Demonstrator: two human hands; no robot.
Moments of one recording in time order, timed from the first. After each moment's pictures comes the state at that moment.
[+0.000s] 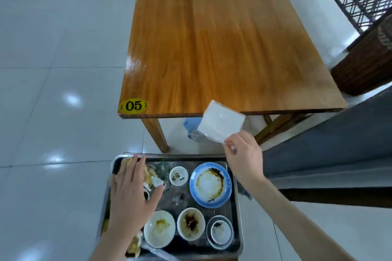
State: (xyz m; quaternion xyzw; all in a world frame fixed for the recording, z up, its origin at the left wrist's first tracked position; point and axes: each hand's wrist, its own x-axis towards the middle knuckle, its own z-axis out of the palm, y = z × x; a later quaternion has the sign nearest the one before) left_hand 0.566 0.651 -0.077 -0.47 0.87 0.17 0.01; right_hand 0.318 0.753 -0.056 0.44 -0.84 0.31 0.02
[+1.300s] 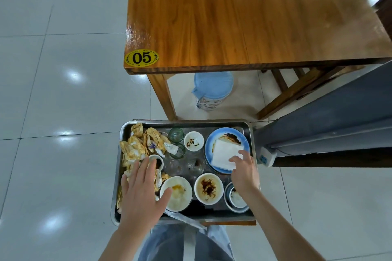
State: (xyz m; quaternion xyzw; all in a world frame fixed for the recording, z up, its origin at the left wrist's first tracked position) left_hand 0.641 0.693 -0.147 -0.46 0.86 0.21 0.10; right_hand 0.411 0.824 -0.233 0.28 -0.92 0.06 -0.25
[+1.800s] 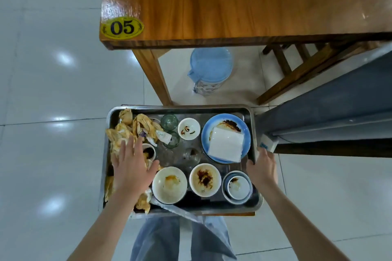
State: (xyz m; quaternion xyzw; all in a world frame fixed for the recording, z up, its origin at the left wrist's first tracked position) left_hand 0.624 0.652 -0.227 -0.51 0.83 0.17 0.16; right_hand 0.383 0.861 -0.261 0.09 -0.95 0.11 -0.28
